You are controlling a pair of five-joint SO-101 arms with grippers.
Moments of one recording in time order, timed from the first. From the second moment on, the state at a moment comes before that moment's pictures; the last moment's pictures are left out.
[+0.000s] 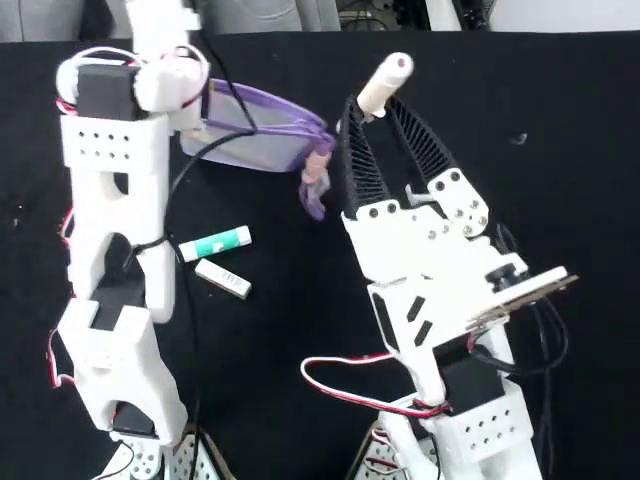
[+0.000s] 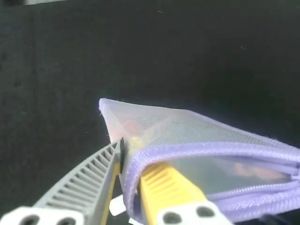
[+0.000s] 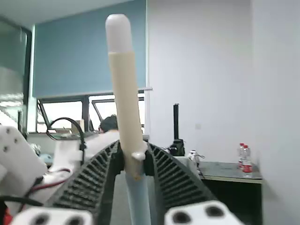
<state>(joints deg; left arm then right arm) 2.3 17.5 -61.6 100.7 -0.5 -20.2 -74.2 57.5 -2.3 -3.6</state>
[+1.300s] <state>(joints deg) 2.7 20.2 -61.6 100.6 0.1 -24.2 -19.8 61.1 -45.2 -5.0</state>
